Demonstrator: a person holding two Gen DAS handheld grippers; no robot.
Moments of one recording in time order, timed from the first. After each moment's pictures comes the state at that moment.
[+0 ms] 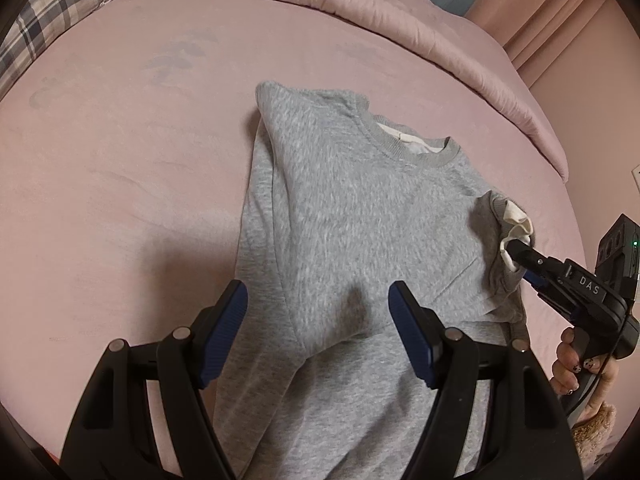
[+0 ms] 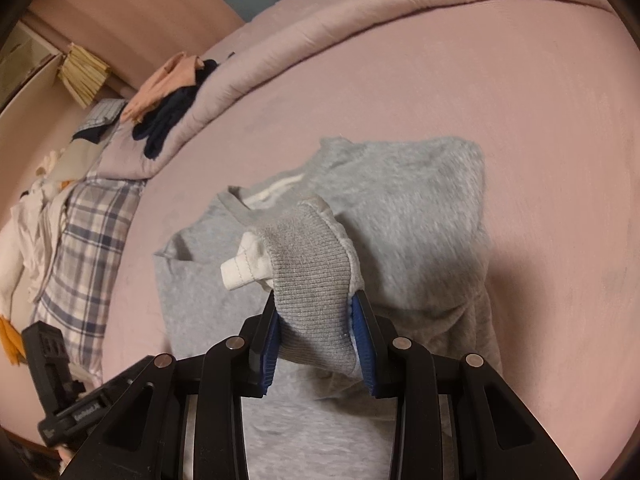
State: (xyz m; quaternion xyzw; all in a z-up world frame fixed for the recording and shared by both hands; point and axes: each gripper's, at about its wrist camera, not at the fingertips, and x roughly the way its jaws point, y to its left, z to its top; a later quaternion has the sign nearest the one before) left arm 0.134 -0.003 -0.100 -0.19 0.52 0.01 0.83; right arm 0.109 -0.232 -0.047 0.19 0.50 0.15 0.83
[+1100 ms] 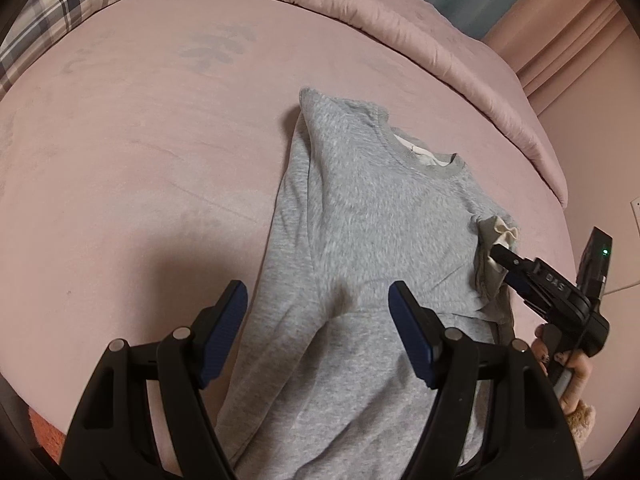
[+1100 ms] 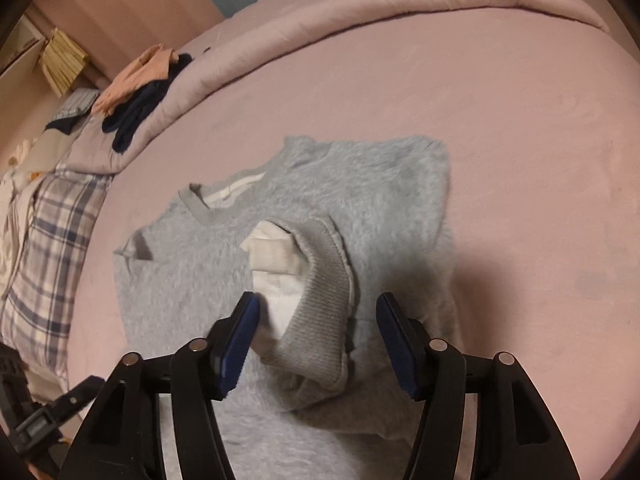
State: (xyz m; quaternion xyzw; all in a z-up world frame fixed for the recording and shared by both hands) left arm 0.095 0.014 -0.083 -0.23 0.50 0.04 0.83; right arm 0.118 -0.230 -0.058 0.15 0.50 0.10 0.85
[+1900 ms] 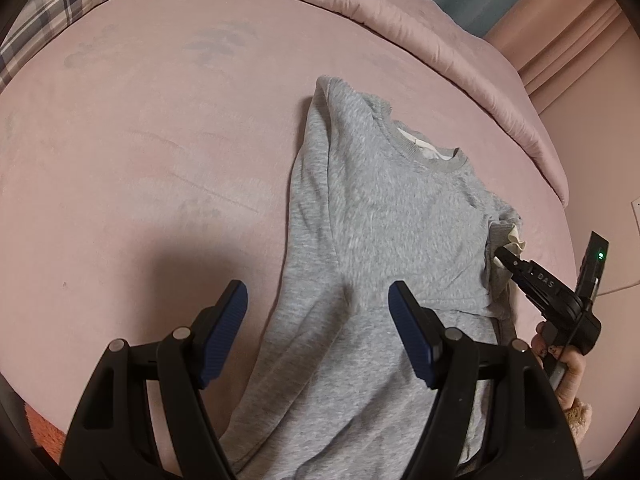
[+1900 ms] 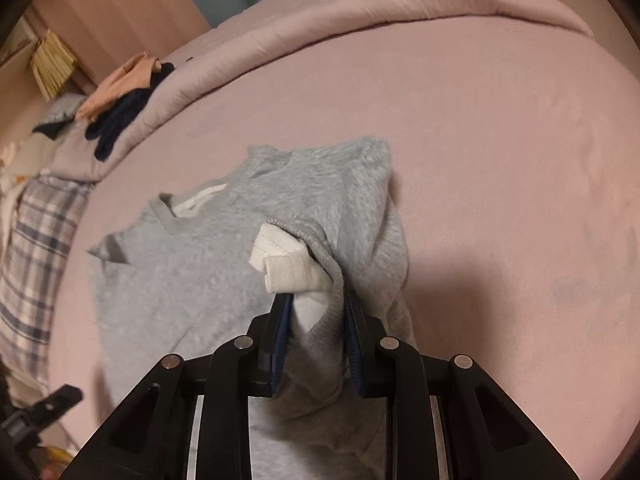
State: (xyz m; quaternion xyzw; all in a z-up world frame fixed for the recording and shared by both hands) left arm 0.097 0.014 -0.086 -0.24 0.50 0.04 0.83; right arm 0.113 -0.248 -0.062 0.12 0.48 0.06 0.87
